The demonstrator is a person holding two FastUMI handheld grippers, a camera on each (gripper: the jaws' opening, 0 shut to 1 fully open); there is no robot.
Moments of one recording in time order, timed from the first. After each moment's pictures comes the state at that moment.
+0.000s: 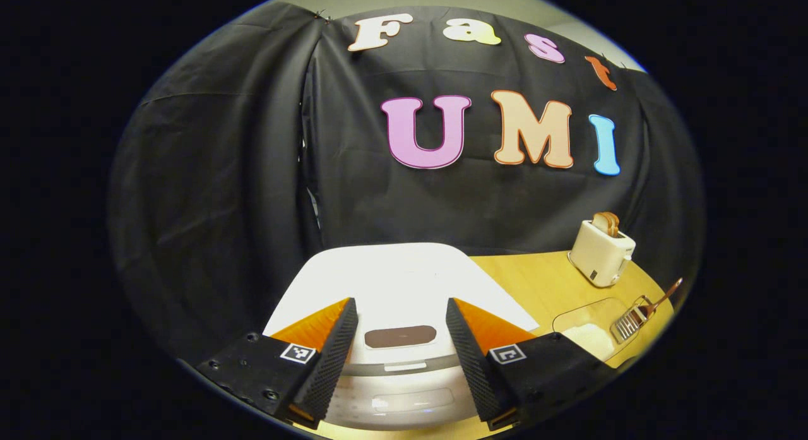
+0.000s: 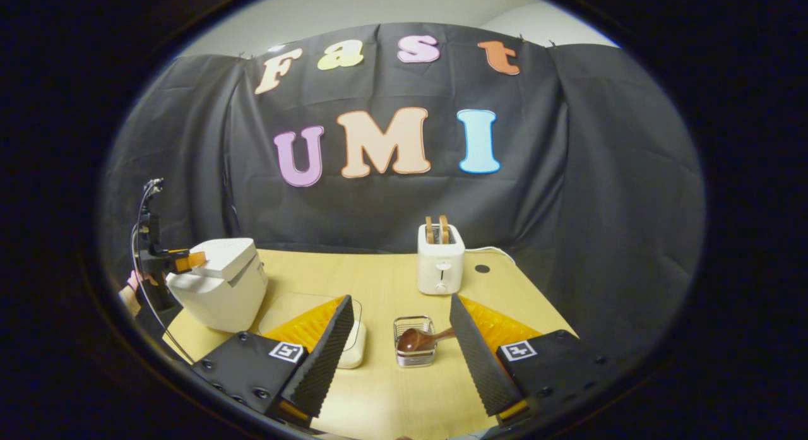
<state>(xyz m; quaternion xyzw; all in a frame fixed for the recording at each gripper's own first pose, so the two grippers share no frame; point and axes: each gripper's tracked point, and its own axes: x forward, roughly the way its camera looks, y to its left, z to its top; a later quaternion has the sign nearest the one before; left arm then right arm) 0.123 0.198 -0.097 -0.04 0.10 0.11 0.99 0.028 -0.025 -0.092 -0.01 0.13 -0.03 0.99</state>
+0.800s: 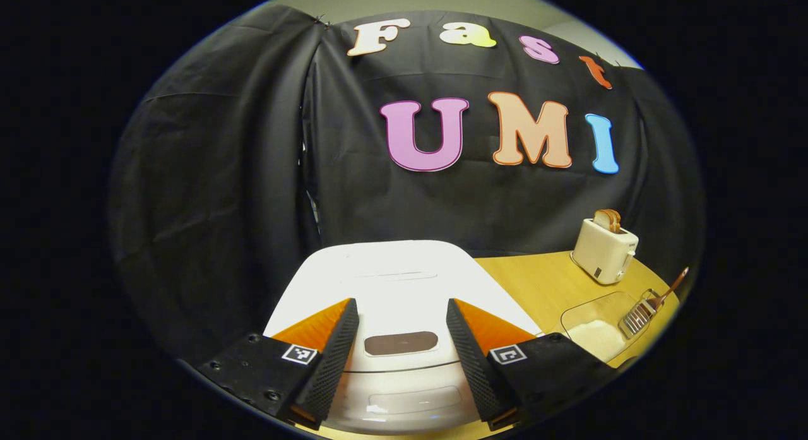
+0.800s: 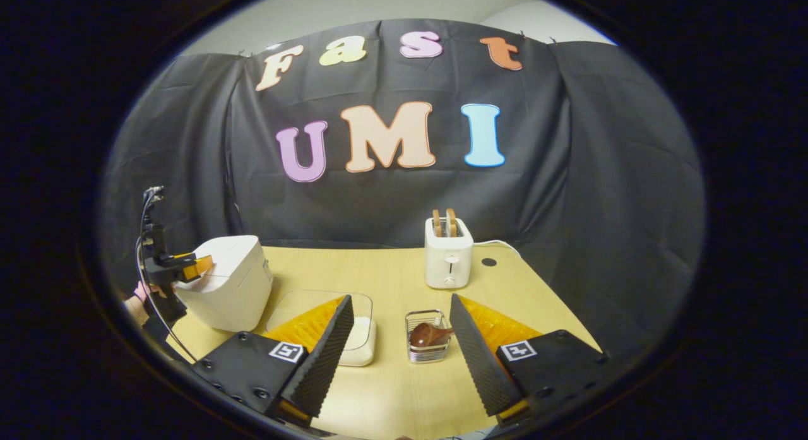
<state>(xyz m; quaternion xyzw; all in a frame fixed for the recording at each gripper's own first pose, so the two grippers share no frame) 0.124 0.197 -0.103 -0.04 0.08 0.10 0.99 0.028 -0.004 -0.101 0.00 0.14 -0.03 0.99</state>
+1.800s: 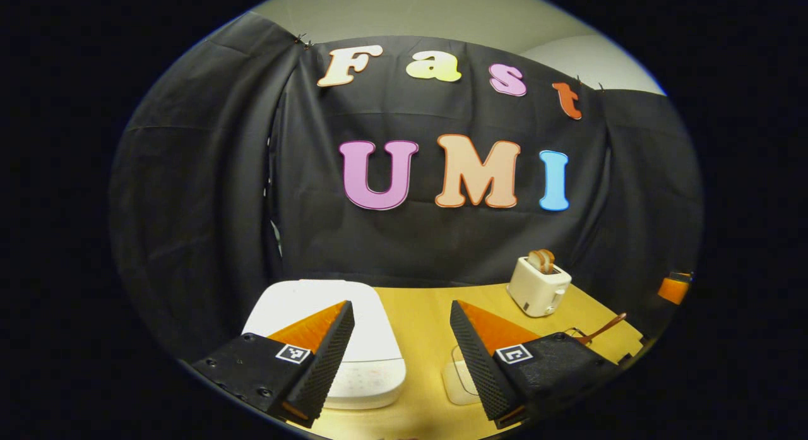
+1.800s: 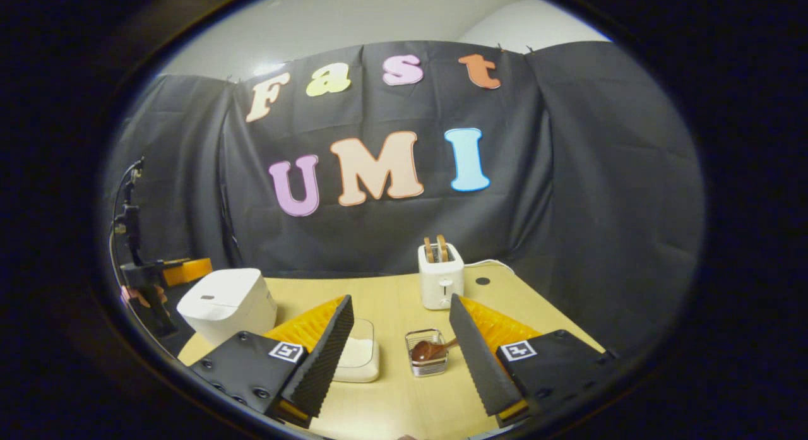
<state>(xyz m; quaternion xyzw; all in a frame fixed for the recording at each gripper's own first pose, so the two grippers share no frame) 0.073 0.064 0.000 -0.06 0.03 0.02 1.00 0.008 -0.015 -0.055 0.04 0.07 -0.05 1.00</state>
